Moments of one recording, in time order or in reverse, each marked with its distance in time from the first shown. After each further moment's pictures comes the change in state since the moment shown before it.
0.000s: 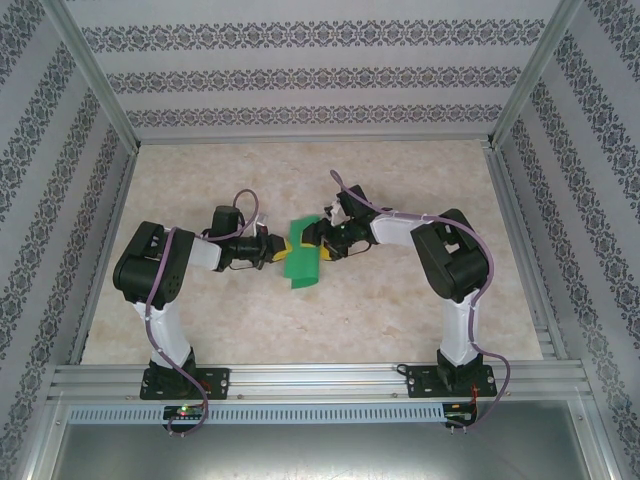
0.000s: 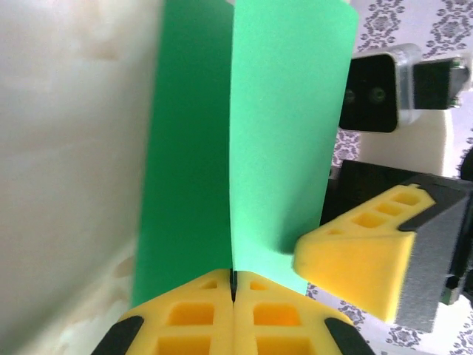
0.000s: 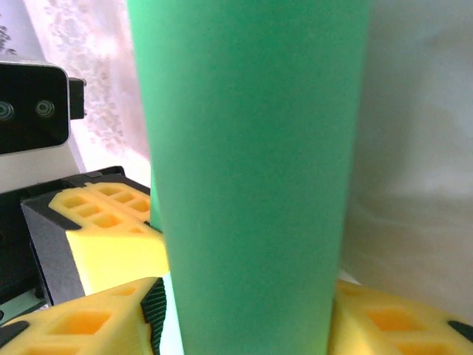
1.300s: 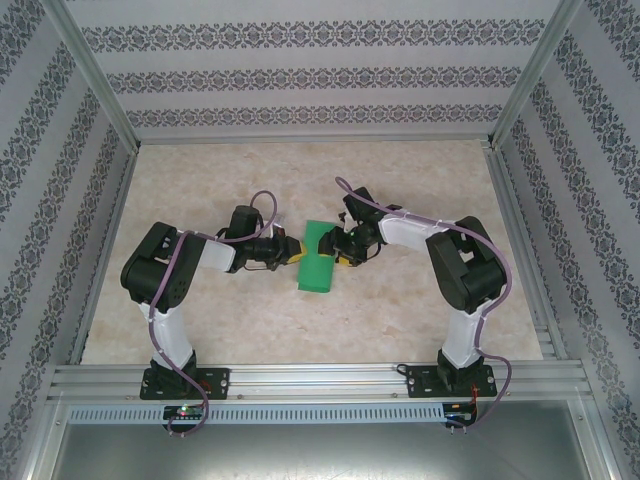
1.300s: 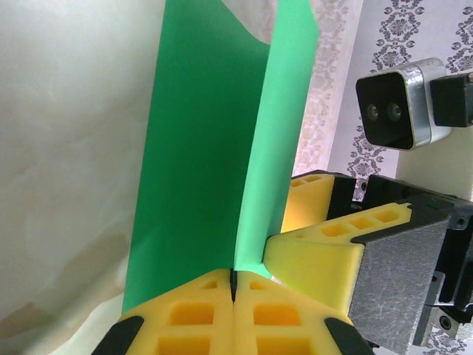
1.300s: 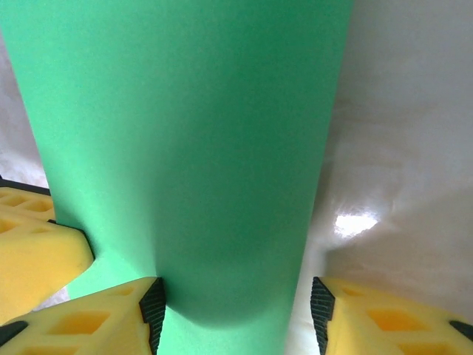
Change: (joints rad) left arm -0.126 0.002 0.050 -0.022 -0.107 0.007; right arm -0.003 -0.107 -0.024 -0.285 0.244 -0.151
